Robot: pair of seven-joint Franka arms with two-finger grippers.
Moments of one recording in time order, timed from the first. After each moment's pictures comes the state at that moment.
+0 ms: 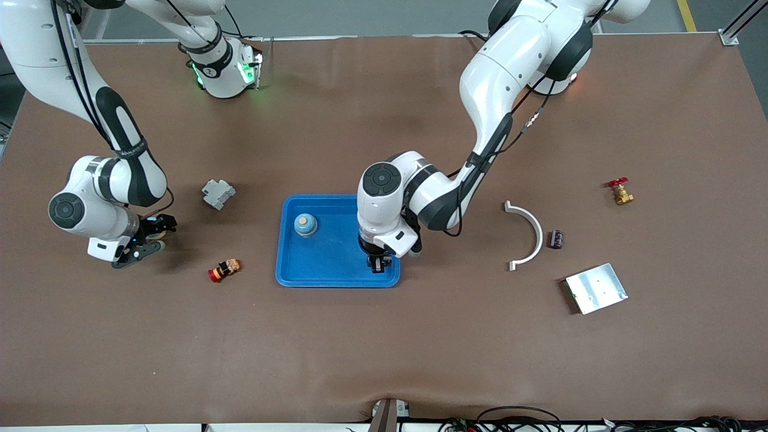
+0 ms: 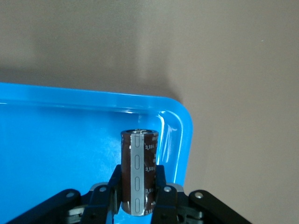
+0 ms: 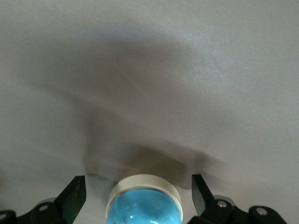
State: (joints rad) left arm -0.70 1.06 -0.10 -0.97 0.21 2.24 -2.51; right arm -0.09 0.52 -0.12 -2.07 -0.09 2.45 -0.60
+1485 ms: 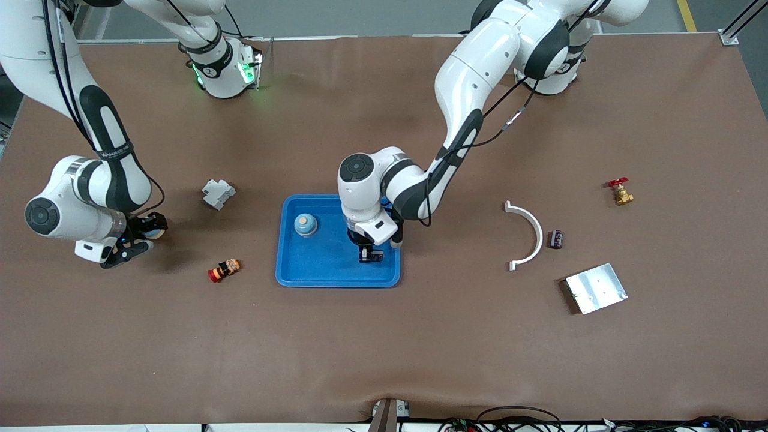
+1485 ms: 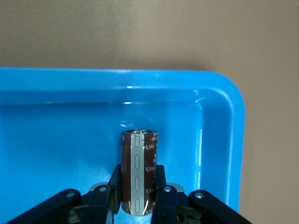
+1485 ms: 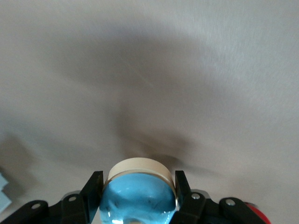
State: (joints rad) left arm -0.85 1.14 0.04 -0.96 0.21 2.28 -2.51; right arm -0.09 0.50 -0.13 -1.98 0.01 2.27 -0.66
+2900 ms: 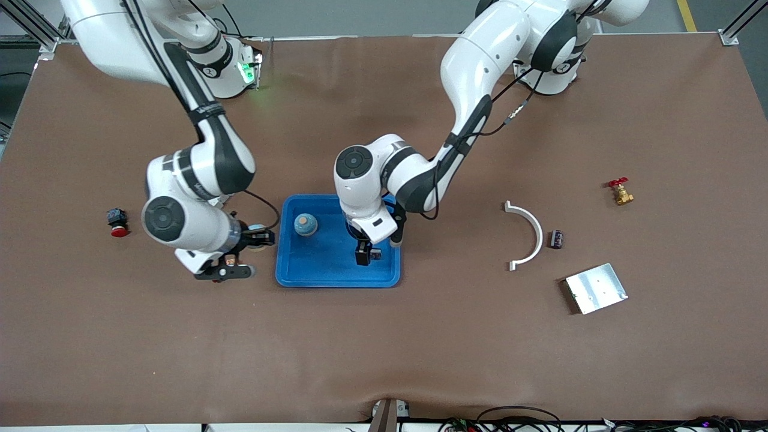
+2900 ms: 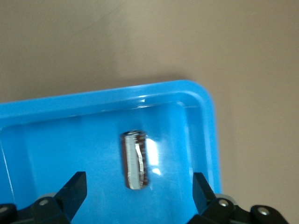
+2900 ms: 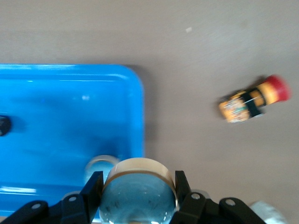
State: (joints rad) left arm -0.82 1.04 0.03 -0.92 0.11 2.09 -2.25; right arm 0.23 0.51 0.12 -1.66 0.08 2.03 0.32
